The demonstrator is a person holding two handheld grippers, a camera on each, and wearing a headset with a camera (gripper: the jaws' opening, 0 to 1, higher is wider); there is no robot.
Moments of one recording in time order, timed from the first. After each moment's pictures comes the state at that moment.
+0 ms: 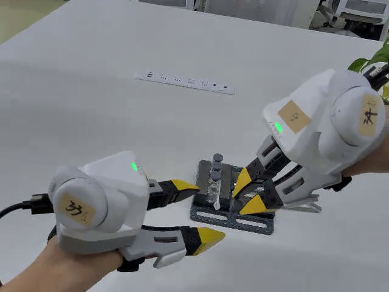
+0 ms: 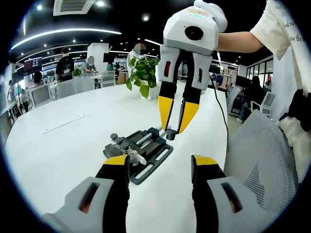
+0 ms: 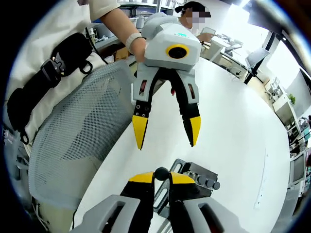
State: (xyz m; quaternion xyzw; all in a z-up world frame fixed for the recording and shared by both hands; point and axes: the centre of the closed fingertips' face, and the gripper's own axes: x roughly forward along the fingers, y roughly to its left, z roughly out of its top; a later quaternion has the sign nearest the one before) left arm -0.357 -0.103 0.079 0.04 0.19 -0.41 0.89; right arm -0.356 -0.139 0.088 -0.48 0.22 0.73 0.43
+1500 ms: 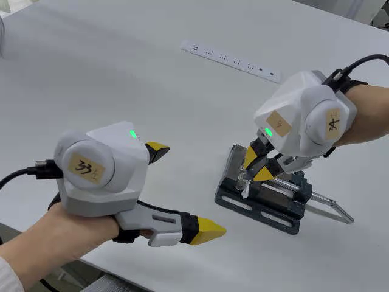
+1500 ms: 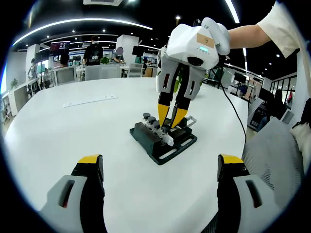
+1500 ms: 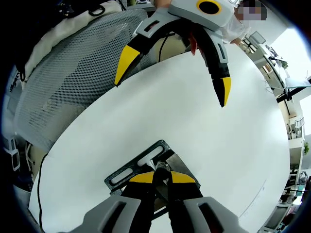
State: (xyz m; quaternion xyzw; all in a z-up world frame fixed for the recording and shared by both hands) left arm -0.352 -0.048 0.052 -0.01 0.22 -0.31 0.93; right arm -0.303 -0.113 0.032 -0.62 0.15 0.73 0.25
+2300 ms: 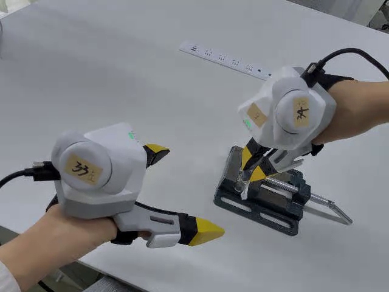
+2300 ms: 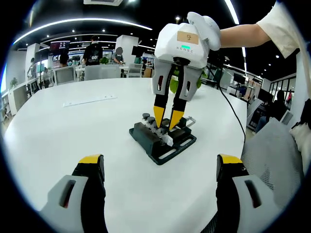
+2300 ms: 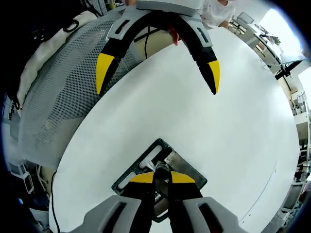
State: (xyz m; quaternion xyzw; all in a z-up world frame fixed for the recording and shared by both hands) left arm -0.352 -0.050 0.053 -0.02 0.22 -0.31 0.93; right arm -0.297 -0.108 0.027 -0.60 0.25 0.70 0.29
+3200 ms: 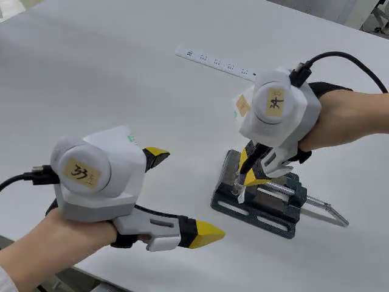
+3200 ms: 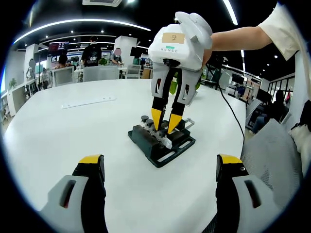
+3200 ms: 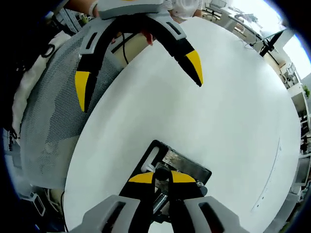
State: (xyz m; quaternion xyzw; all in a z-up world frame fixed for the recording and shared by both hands) left arm -0.349 -0.052 0.056 -0.02 0.21 -0.32 0.92; right arm -0.297 -0.109 0.025 -0.58 0.29 0.68 0.34
